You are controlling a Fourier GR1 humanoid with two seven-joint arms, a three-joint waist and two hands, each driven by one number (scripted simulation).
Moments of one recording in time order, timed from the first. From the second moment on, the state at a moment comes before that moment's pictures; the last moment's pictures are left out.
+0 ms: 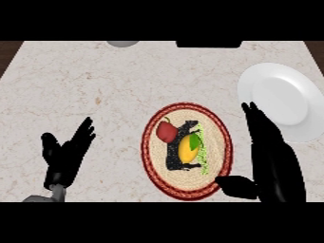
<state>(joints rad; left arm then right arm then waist) -0.01 0.26 -0.23 -1.39 0.30 0.17 0.16 -0.17 -0.40 0.58 -2.02 0.86 -0.10 1.05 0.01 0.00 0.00</state>
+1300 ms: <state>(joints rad) 0.01 0.21 -0.20 -1.43 0.23 0.15 0.19 -0.31 -0.01 0.64 -1.51 1.03 -0.03 1.09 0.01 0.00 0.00</state>
